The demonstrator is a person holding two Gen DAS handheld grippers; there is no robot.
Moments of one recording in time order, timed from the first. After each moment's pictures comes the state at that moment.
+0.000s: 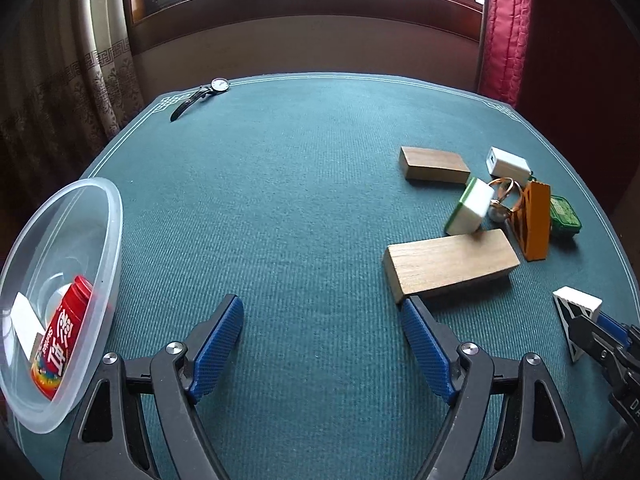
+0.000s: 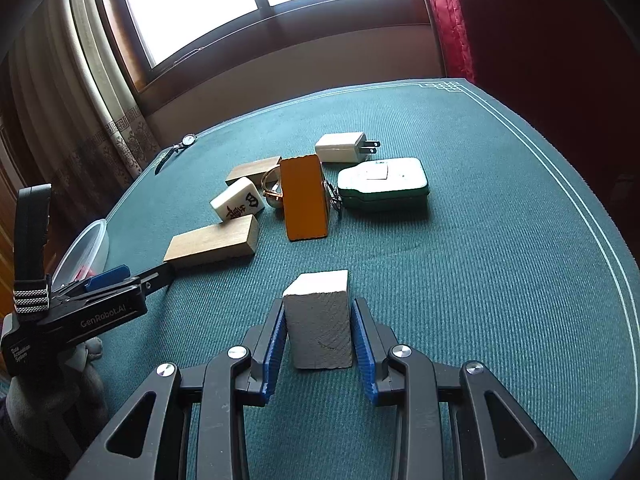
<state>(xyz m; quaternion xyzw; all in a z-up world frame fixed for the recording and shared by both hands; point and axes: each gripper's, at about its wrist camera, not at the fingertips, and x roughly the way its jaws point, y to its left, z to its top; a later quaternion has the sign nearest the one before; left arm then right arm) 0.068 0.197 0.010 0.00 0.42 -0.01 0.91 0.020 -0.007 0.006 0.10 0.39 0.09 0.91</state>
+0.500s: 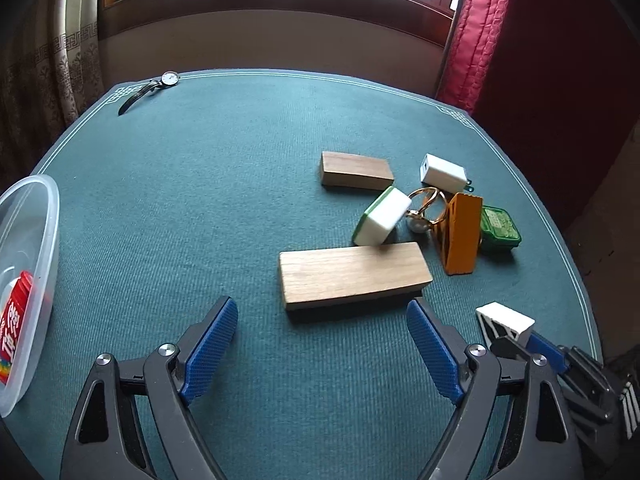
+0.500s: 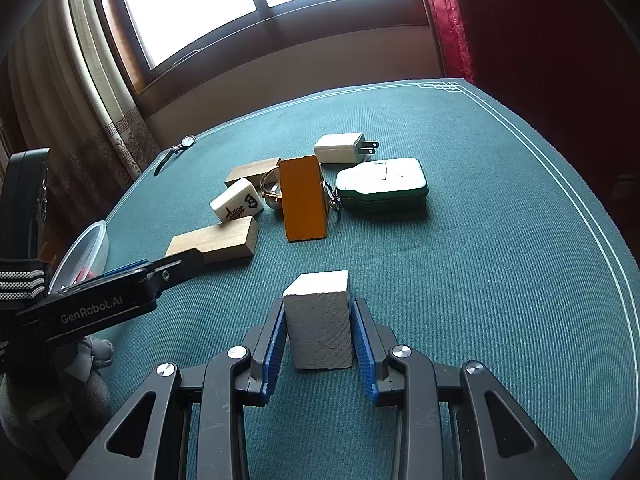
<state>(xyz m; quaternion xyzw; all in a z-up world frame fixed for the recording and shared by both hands) 0.072 0.159 0.021 -0.06 0.43 -0.09 0.90 0.019 -0.007 0.007 0.11 0.39 0.09 0.91</state>
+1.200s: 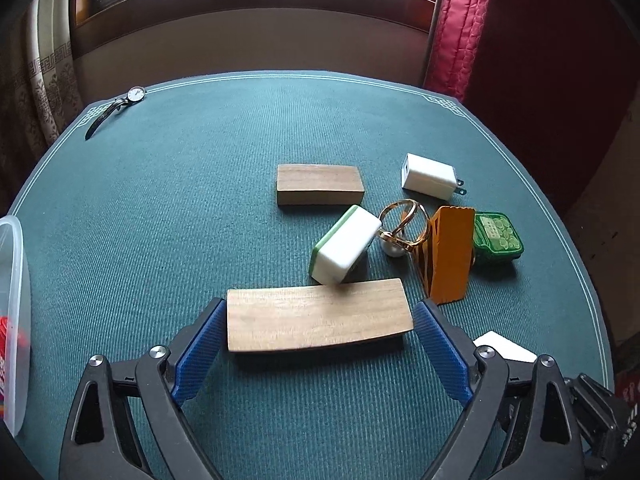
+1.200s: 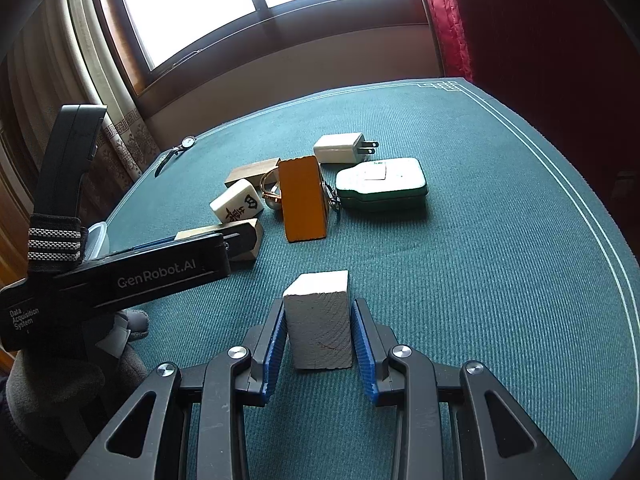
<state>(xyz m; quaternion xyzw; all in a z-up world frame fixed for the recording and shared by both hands) 0.102 0.128 0.021 -0.02 0.43 -0.10 0.90 0.019 -0.007 0.008 0.11 0.39 0.09 0.91</state>
